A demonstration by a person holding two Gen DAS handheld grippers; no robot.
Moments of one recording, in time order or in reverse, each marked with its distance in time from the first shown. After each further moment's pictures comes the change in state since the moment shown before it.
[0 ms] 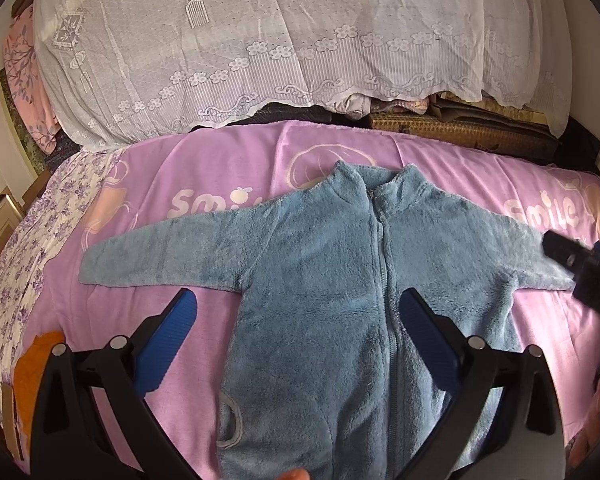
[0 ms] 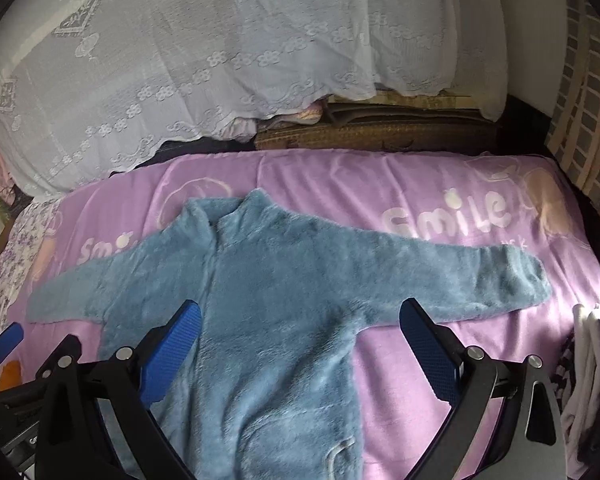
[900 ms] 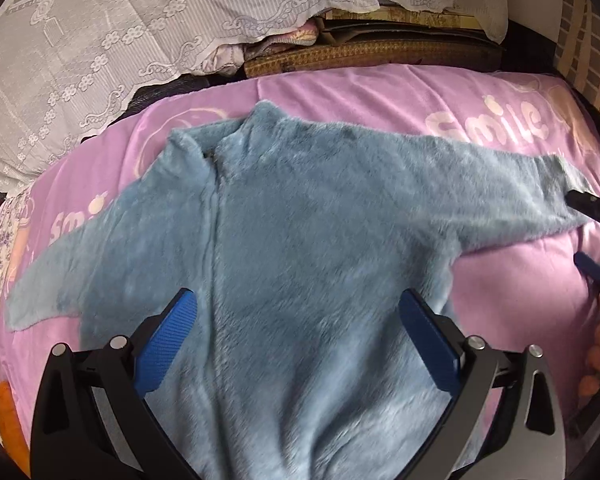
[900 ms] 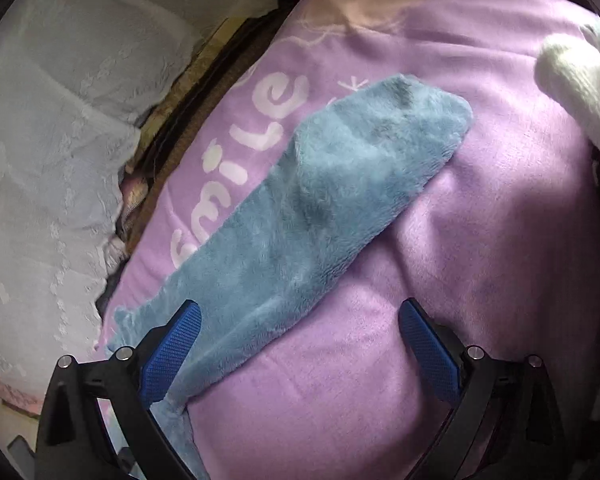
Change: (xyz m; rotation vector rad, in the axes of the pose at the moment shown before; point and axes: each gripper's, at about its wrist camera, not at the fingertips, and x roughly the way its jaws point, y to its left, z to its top) left arm 0.089 -0.170 -0.004 0.255 0.142 -0.130; right arm 0.116 -0.267 -0.092 0.845 0.016 0.131
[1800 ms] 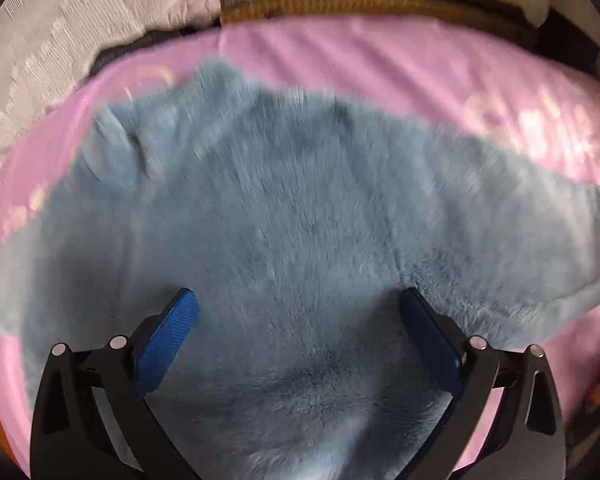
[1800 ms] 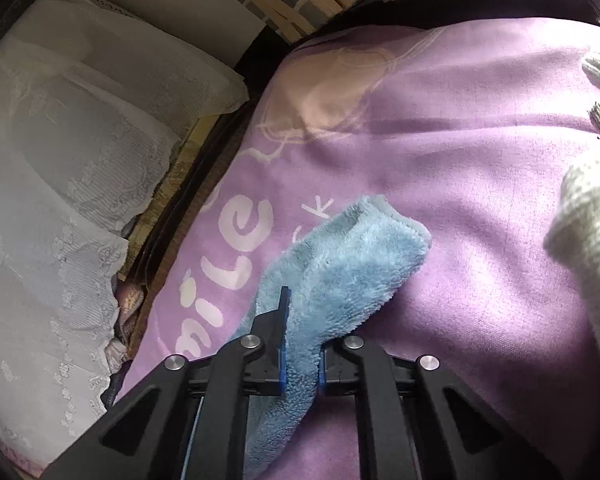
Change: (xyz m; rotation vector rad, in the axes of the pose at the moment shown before) left arm 0.103 -0.026 0.050 -0.067 0.194 -0.030; right arm 0.012 -0.022 0.046 0.088 -0.304 0.016
